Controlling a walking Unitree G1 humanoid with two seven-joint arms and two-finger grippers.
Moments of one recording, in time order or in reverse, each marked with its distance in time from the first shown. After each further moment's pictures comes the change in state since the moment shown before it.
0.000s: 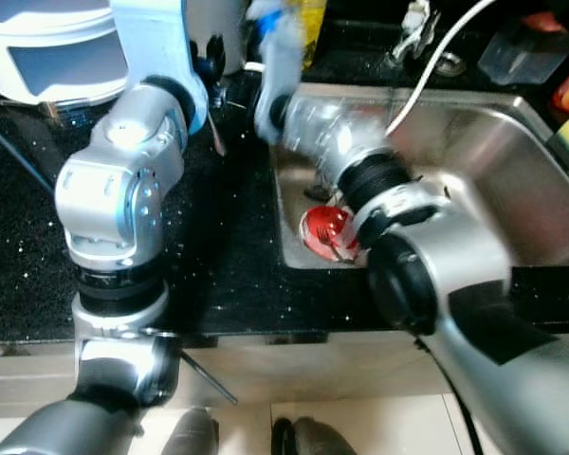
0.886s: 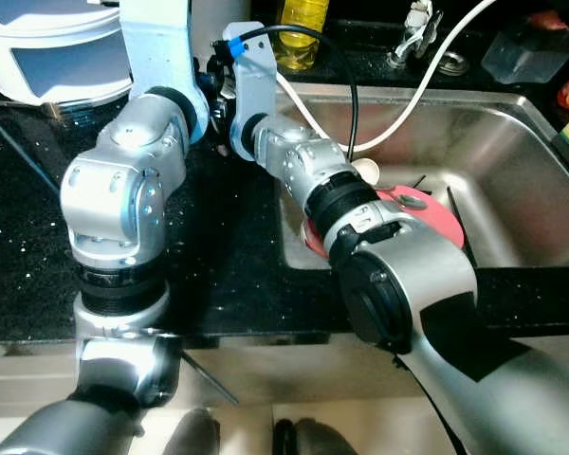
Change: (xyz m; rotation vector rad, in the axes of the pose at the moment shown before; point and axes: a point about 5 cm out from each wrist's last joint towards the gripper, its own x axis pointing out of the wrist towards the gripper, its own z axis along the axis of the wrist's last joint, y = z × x) left arm -0.006 0.003 0.002 0.028 0.026 0.048; right arm 0.021 0.050 -0.065 0.062 0.193 -0.114
